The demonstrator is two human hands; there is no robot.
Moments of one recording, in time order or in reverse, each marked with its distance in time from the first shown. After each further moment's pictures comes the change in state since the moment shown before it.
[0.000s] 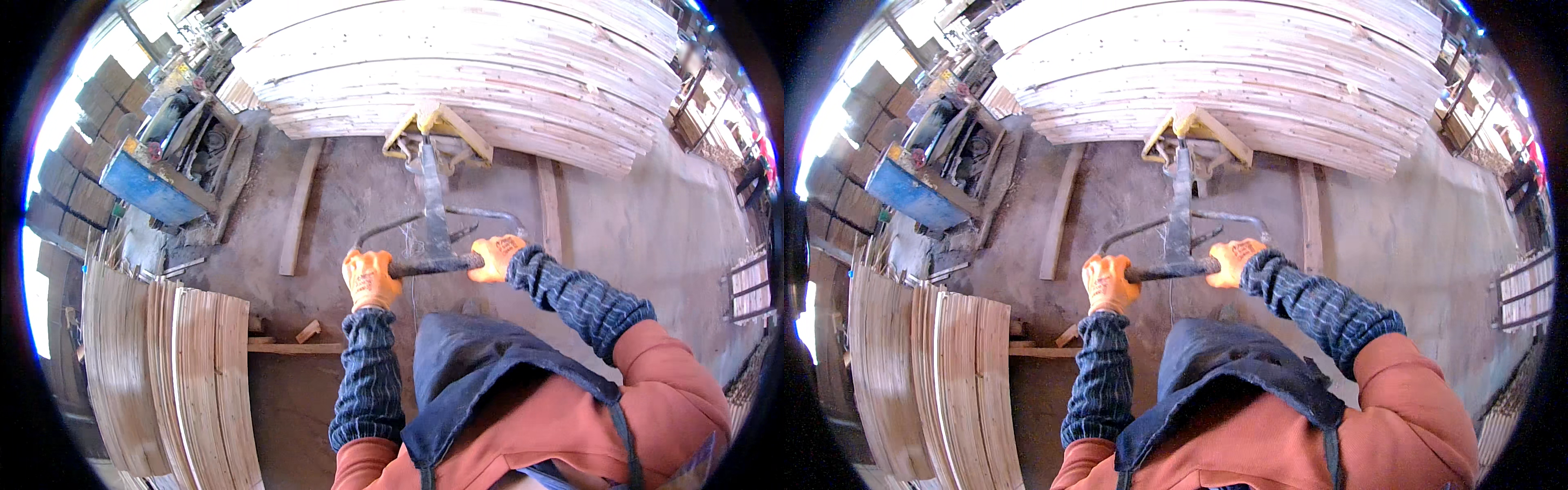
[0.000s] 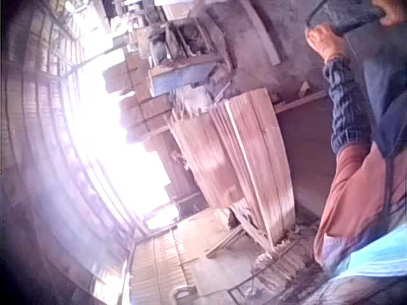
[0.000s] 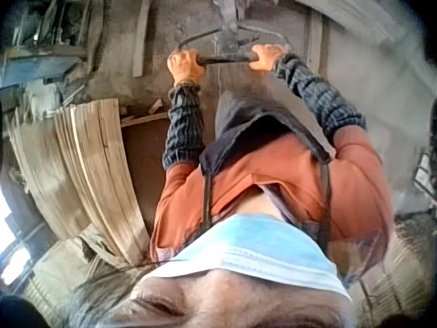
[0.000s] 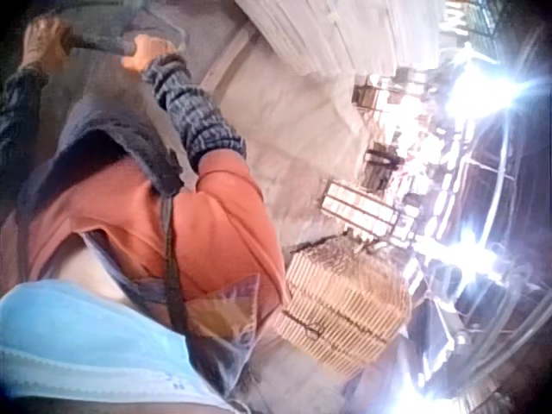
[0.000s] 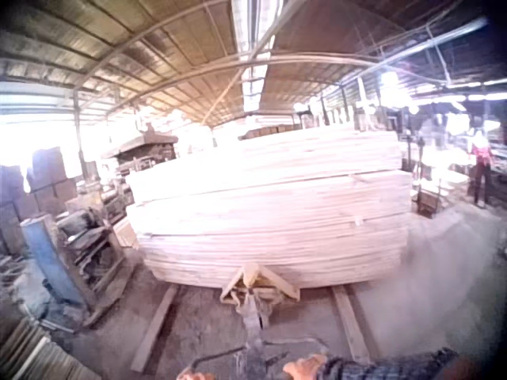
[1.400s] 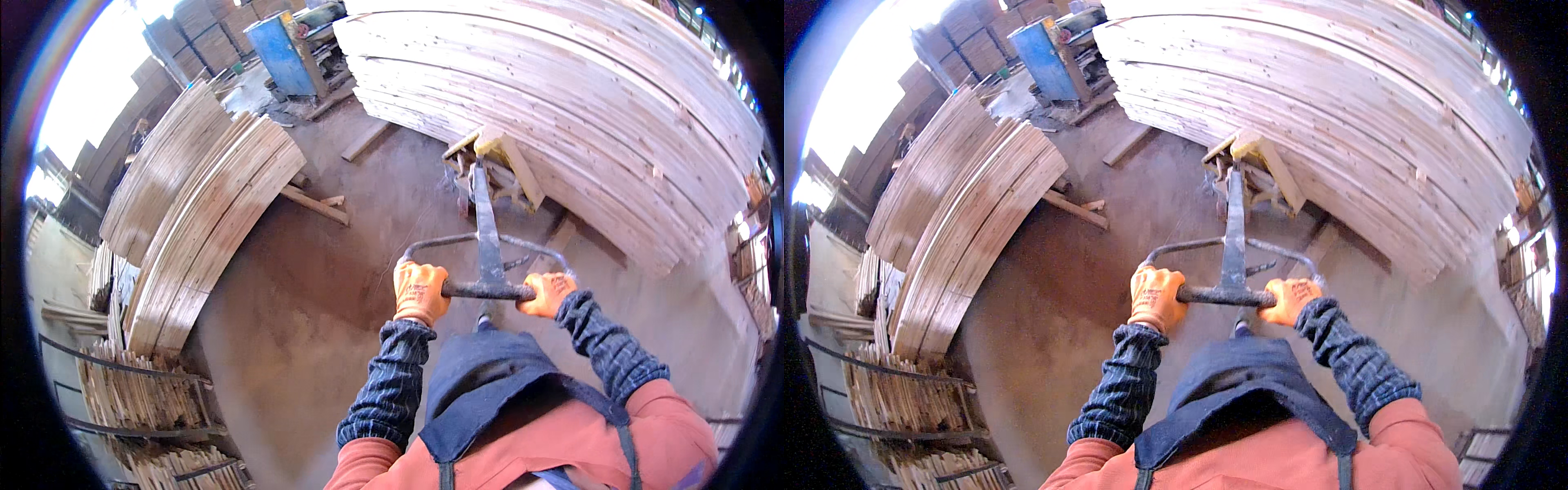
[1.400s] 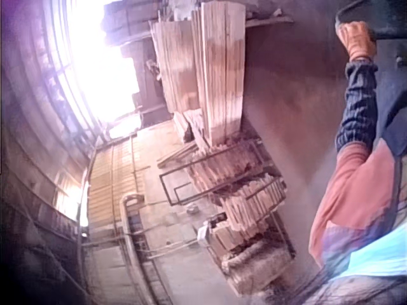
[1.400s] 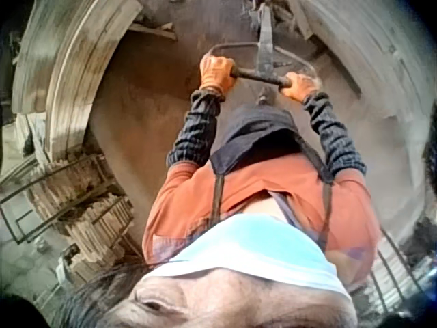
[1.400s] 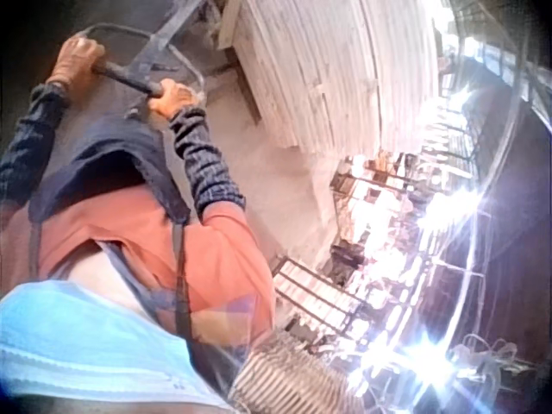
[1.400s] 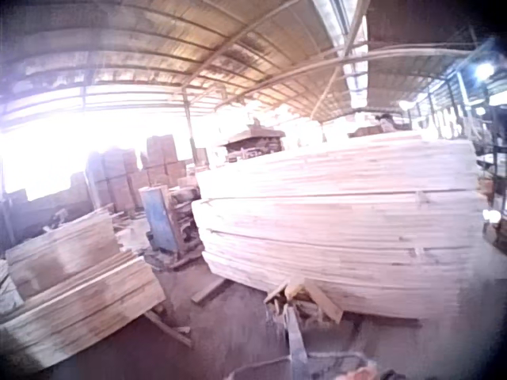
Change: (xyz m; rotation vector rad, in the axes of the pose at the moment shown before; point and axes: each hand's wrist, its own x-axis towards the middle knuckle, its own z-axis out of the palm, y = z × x) left_hand -0.119 0.479 -0.082 0.005 -0.018 -0.403; right_hand -0.253 0.322 -0.119 -0.128 -0.103 -0.410
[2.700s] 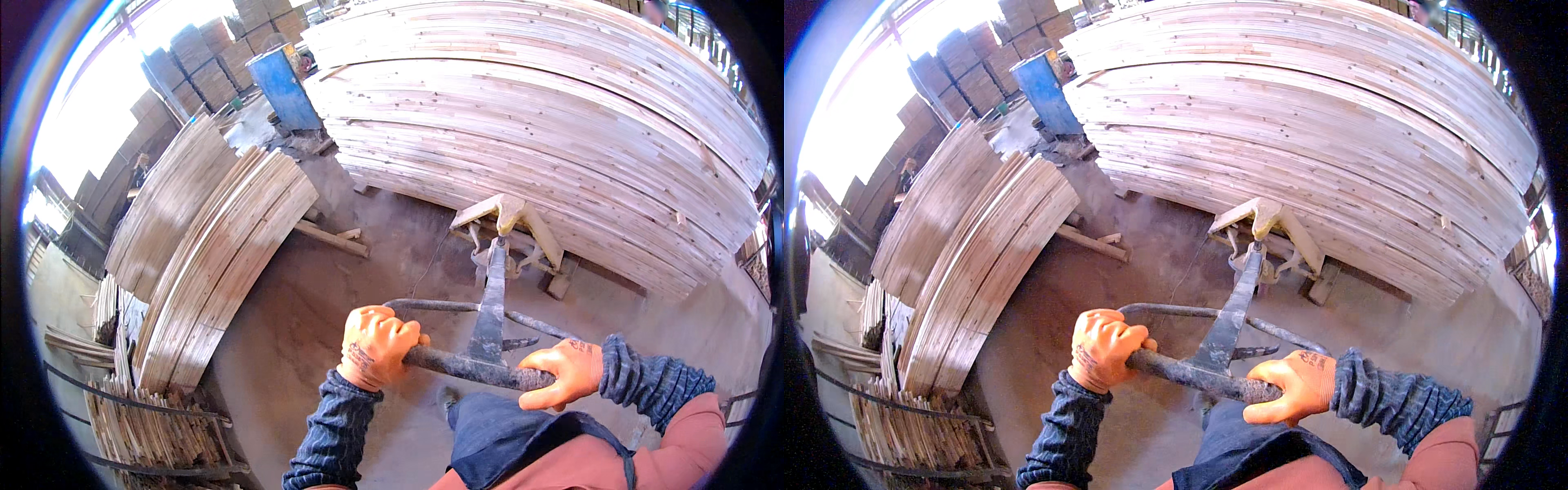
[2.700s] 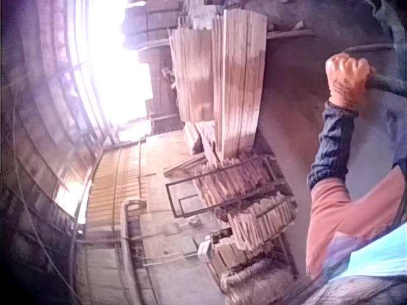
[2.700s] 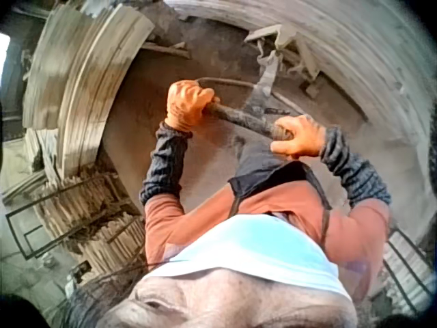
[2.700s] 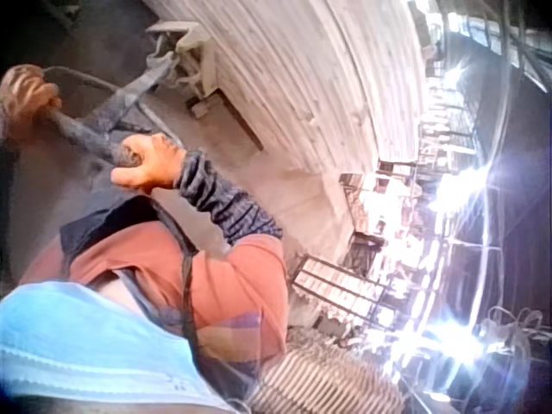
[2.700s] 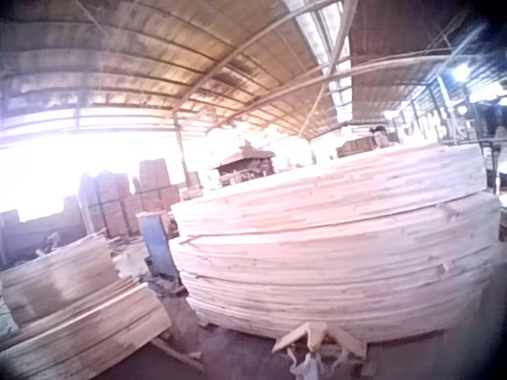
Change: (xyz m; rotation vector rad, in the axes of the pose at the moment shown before) left_hand 0.151 -0.117 -0.161 -0.121 0.259 0.498; right_hand 0.100 -0.092 -0.213 0.456 -0.618 -0.210
